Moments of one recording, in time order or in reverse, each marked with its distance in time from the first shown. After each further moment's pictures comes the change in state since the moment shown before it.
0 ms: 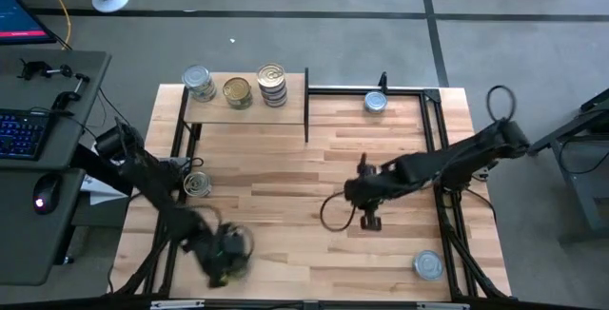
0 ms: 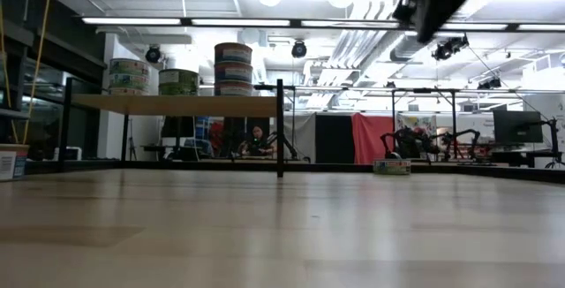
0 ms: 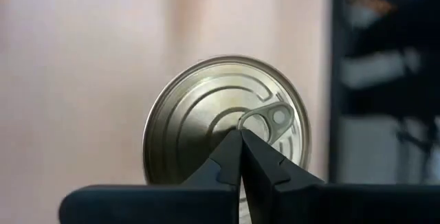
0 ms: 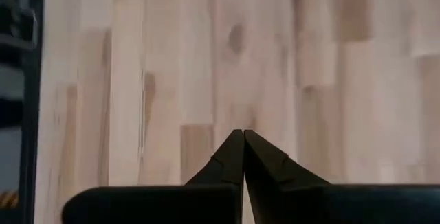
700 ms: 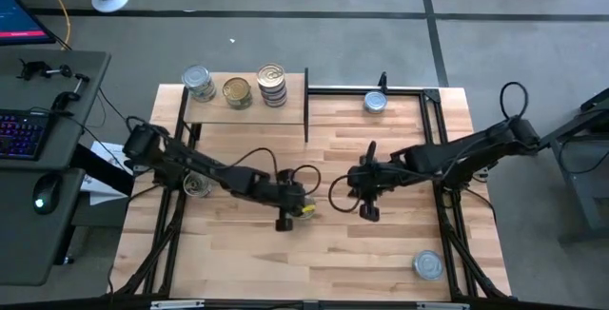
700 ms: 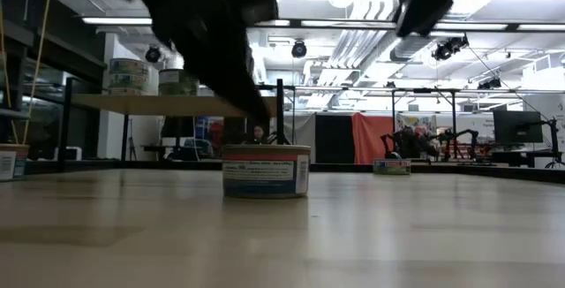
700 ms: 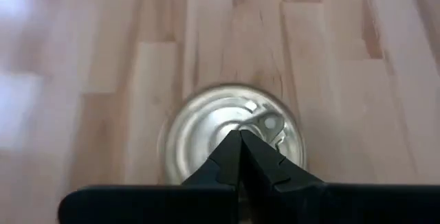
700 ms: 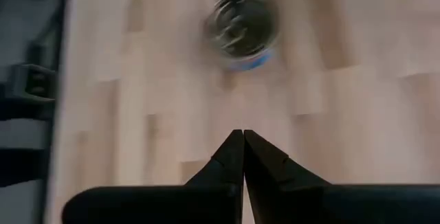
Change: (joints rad) left arm 0.596 0.168 0.241 0.117 -0.072 0.794; right arm -0.063 -0.121 -0.141 0.195 -0.010 0.036
